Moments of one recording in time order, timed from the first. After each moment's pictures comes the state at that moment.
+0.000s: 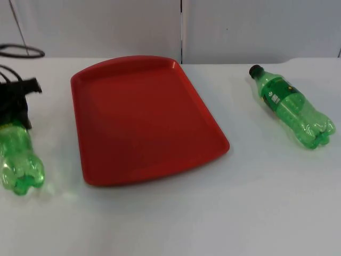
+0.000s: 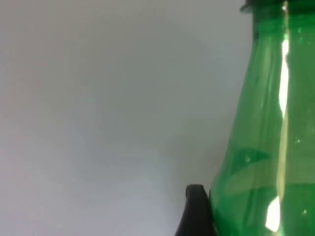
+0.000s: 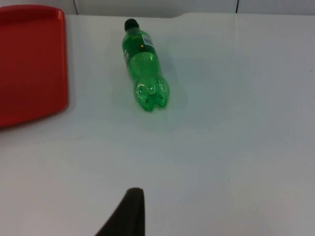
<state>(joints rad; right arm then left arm) 0.12 0.00 -0.52 -0.02 1.08 0.01 0.10 2.07 -1.25 -0.14 0.54 -0.26</state>
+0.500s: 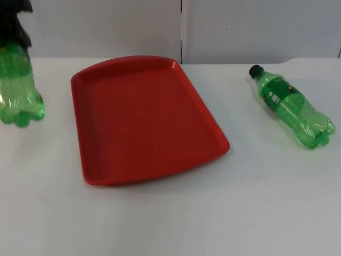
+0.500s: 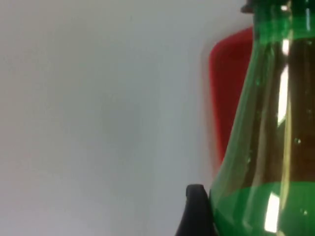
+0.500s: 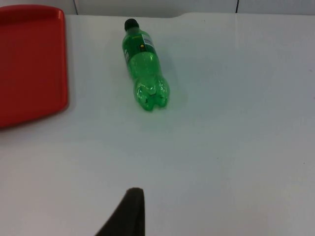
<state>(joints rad) 0.12 0.00 -0.52 -0.02 1.08 0.01 0.09 1.82 -1.25 -0.50 0.42 0.19</state>
